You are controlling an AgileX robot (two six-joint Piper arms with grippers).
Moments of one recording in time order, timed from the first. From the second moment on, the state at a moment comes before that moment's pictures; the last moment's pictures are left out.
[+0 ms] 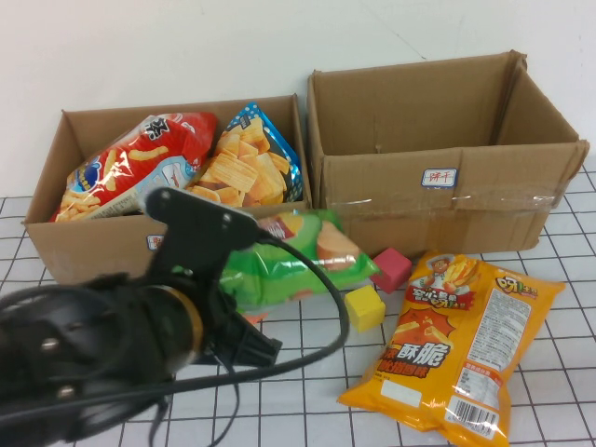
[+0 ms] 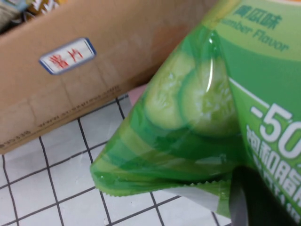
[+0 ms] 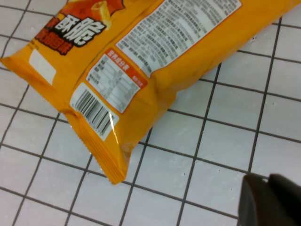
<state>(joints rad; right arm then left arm) 0.08 0.80 -0.41 0.45 0.59 -0.50 -0.86 1.35 -0.90 0.69 0.69 -0.86</state>
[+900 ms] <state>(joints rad) 0.08 0.80 -0.41 0.47 0.58 -0.50 -0.60 1.42 -1.41 0.87 0.77 -0.55</state>
